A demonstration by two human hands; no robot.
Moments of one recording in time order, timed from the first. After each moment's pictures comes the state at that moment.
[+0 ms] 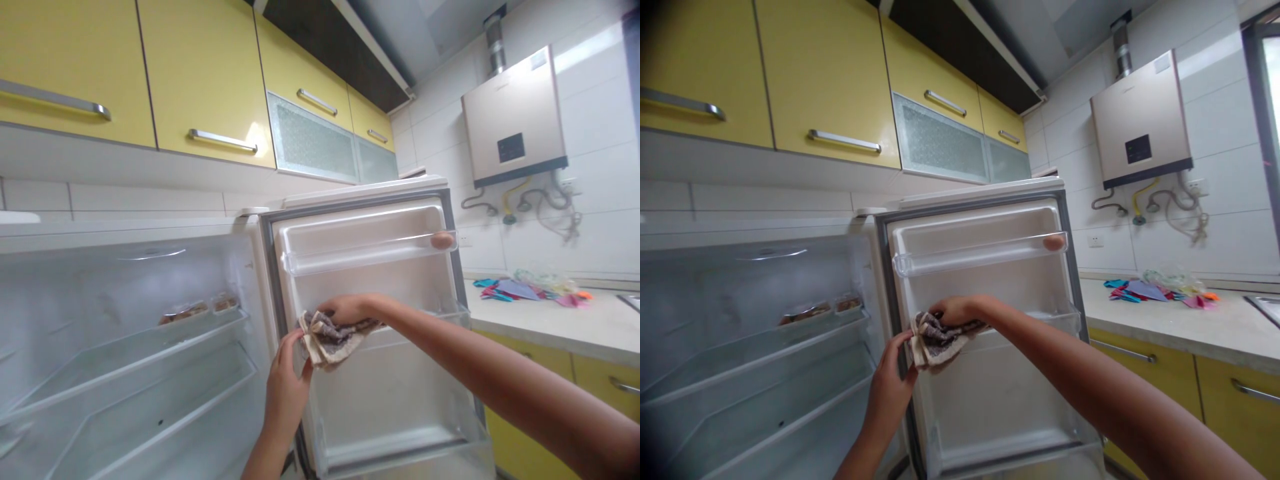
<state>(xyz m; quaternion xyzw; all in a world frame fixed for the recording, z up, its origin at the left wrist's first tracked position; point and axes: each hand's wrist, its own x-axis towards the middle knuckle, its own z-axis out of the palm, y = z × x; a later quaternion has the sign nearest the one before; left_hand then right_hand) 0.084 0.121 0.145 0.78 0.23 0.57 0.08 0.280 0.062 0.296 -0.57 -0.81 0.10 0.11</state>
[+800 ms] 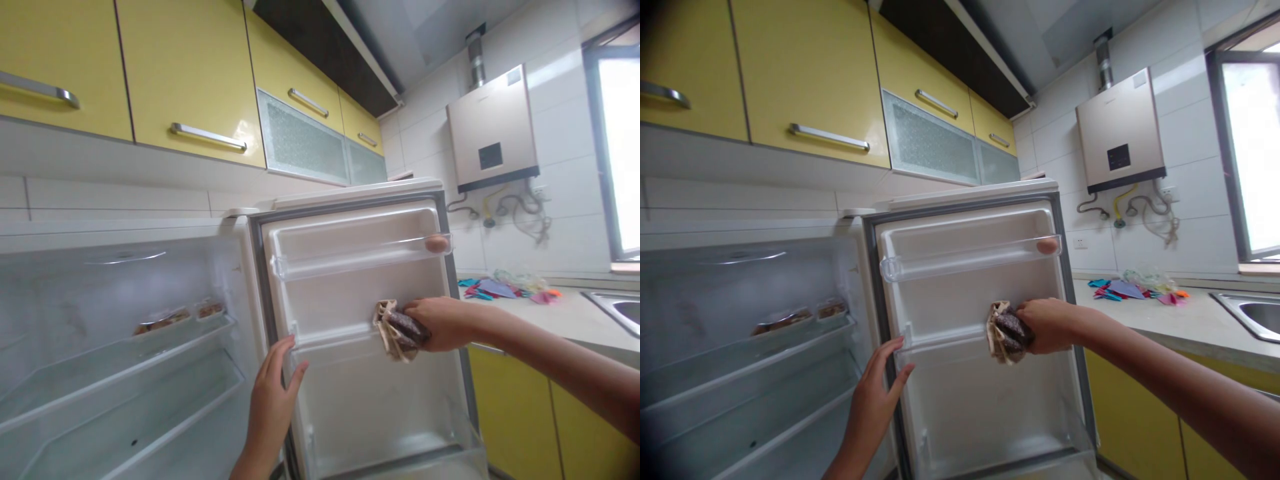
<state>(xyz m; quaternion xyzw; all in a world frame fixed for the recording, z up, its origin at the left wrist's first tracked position) 0.075 0.126 0.149 0.80 0.22 0.57 0.01 0.381 -0.092 0.267 -0.71 -0.69 -0.08 0.10</state>
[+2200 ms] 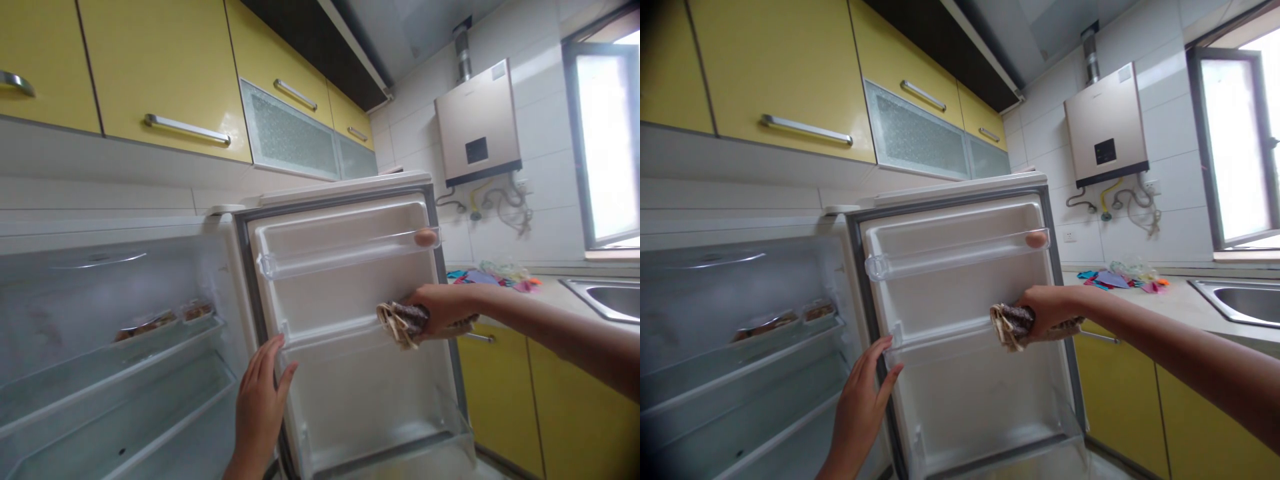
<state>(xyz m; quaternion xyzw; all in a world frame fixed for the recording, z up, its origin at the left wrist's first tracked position) 0.074 0.127 0.146 0.80 0.22 0.55 -0.09 0.412 -0.099 0.278 -0.73 -0.68 0.00 0.05</state>
